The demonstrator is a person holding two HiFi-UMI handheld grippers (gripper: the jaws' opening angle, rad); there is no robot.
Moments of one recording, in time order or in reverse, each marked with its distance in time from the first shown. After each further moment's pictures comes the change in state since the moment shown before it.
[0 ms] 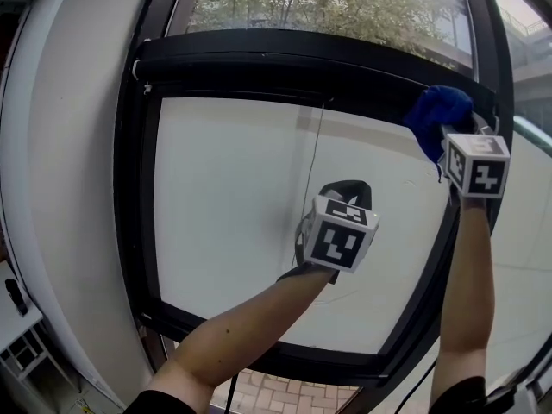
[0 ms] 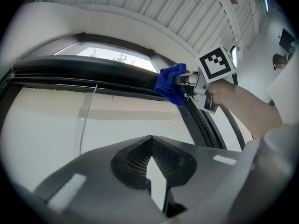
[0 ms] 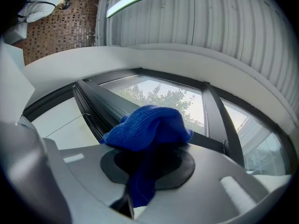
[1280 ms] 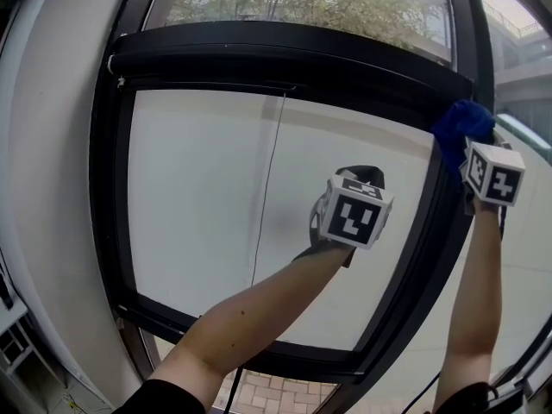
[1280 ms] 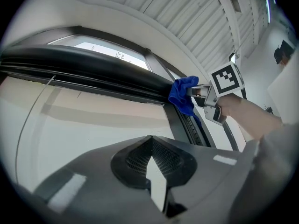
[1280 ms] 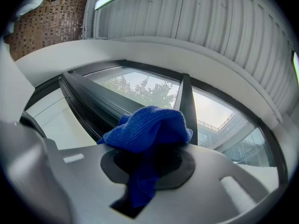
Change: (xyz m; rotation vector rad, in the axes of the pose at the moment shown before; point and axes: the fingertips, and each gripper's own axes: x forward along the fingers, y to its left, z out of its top) left arm 0.065 -0.071 0.022 -0.056 -0.029 -0.073; right arm -0.042 -0.121 -0.066 0.032 0.092 -0.149
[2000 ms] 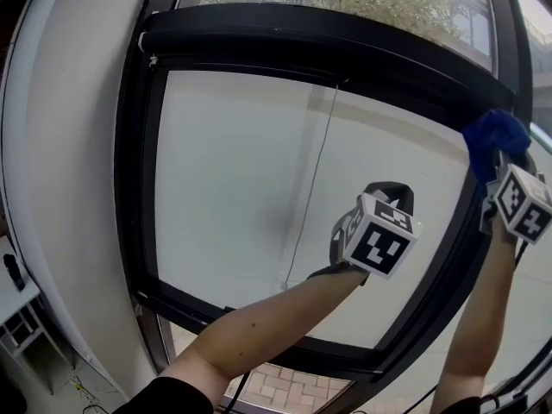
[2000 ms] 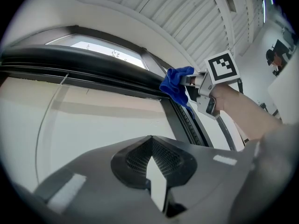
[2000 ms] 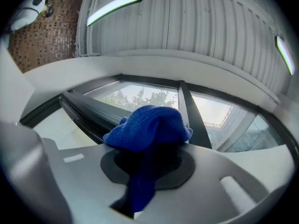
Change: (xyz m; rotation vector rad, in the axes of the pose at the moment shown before) left arm -0.038 0.008 -0.023 0.052 0.023 -0.051; right arm -0.029 0.049 0.028 0.158 -0.134 0.021
